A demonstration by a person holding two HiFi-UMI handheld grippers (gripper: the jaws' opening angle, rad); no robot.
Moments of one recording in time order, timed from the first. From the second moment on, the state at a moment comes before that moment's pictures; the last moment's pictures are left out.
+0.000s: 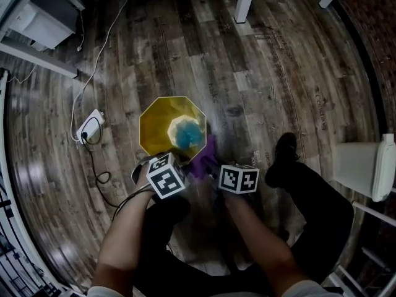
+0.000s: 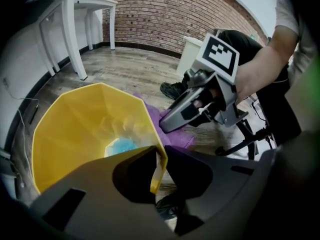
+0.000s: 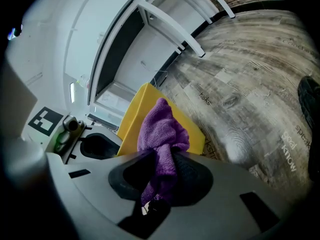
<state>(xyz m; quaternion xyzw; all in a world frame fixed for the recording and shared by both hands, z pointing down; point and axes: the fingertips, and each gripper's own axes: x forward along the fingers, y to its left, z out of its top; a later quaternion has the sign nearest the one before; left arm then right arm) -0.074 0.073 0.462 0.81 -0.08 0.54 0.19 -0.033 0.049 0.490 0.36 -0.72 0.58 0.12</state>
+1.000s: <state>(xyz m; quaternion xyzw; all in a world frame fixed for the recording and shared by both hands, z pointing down) -0.058 0.058 0.457 0.81 -0.11 0.52 0.23 -0.033 0.030 0.619 0.35 -0.70 0.58 0.23</state>
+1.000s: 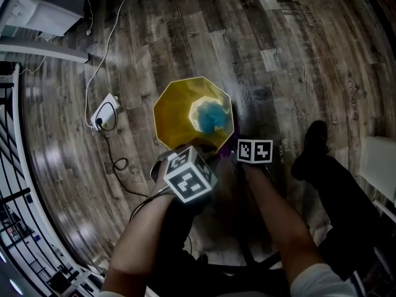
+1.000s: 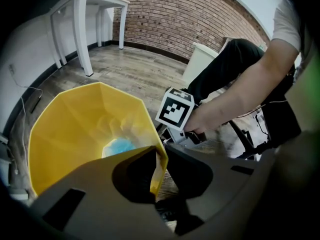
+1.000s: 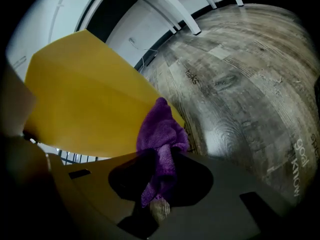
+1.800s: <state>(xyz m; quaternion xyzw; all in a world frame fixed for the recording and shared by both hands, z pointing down) -0.048 0.025 0.453 0.81 -0.22 0.47 0.29 -0.042 0.003 0.701 0.38 -0.68 0.54 0.31</state>
